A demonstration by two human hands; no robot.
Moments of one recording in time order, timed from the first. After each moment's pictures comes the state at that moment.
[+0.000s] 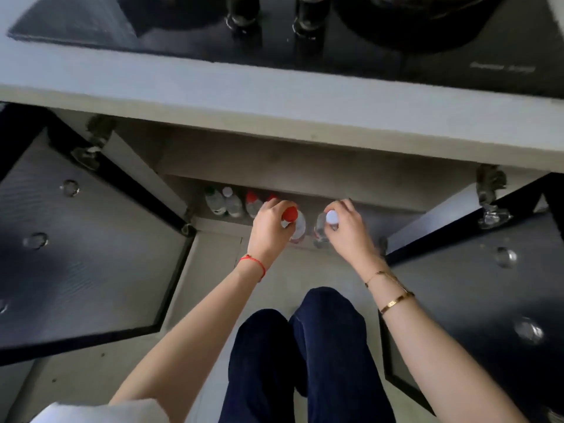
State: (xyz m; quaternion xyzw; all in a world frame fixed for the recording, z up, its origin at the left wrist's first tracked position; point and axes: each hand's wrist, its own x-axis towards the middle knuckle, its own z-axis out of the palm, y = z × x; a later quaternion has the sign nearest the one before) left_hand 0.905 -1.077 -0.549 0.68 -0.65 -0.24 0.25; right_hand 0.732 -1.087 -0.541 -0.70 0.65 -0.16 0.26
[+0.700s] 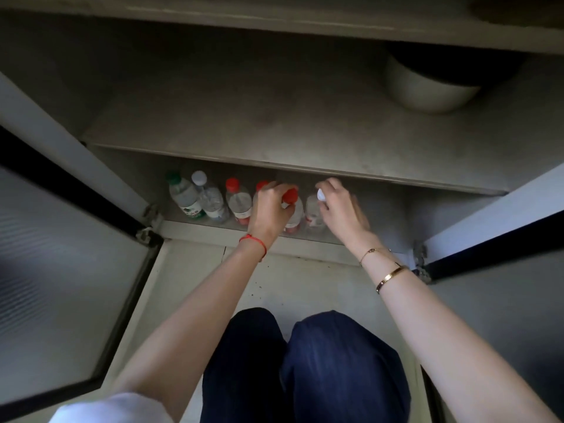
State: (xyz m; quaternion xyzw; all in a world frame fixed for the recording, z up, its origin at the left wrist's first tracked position) left_hand 0.916 -1.178 -0.768 0.65 -0.68 -0.19 0.27; right_hand 0.756 -1.180 -0.746 -0.77 0.61 -0.13 0.16
